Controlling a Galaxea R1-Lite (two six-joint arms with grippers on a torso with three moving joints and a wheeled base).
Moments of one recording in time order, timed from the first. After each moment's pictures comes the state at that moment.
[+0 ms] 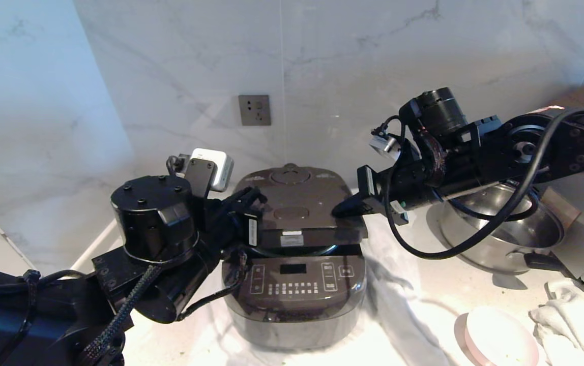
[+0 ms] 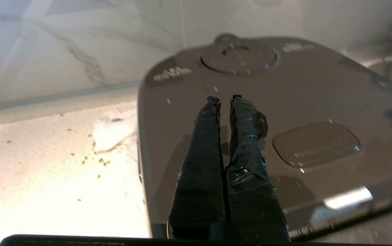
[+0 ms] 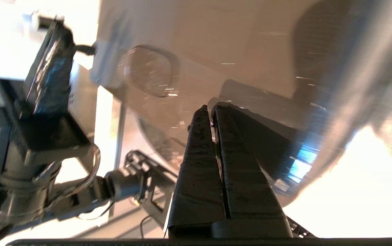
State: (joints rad) left arm -0.74 1.71 -0.66 -0.98 0.44 0.01; right arm 0.48 1.89 -1.50 0.34 0.49 0.58
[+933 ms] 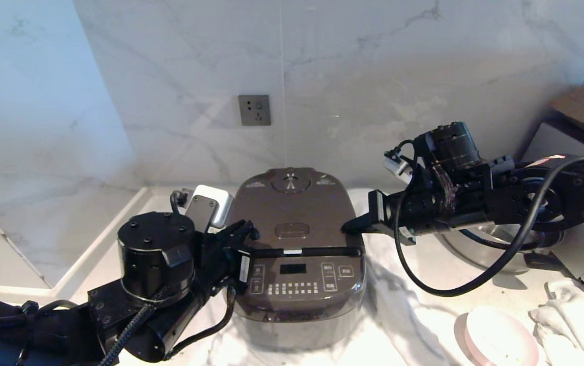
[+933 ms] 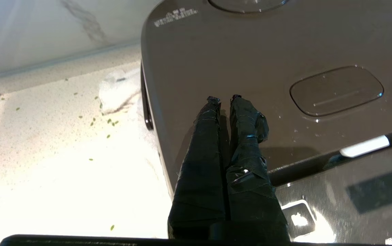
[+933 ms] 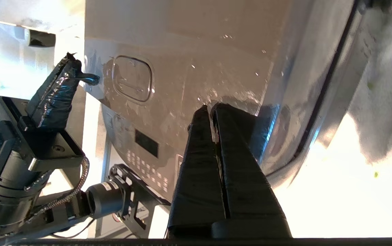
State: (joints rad) left arm -0.76 1.70 -0.52 -0.98 0.47 0.01; right arm 0.45 1.83 -1.20 0.06 0.45 0.58
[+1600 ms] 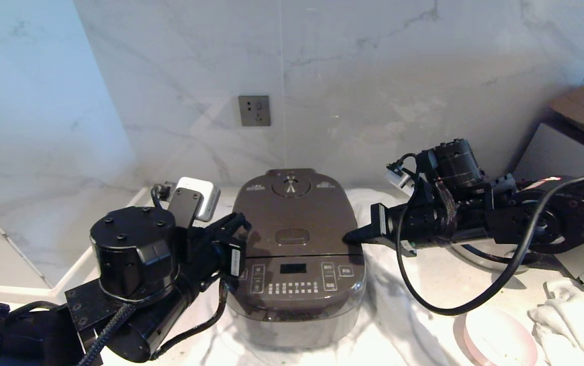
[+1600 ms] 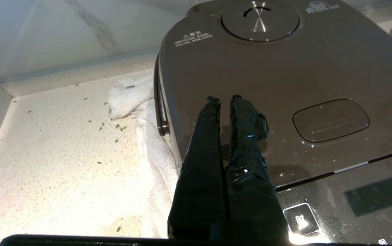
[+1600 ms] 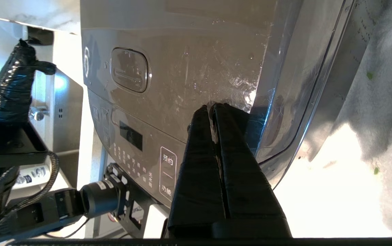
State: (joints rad) left arm -0.75 1.65 -0.51 -0.98 0.48 0.01; right arm 0.45 1.84 -1.08 -0.05 0.46 0.58
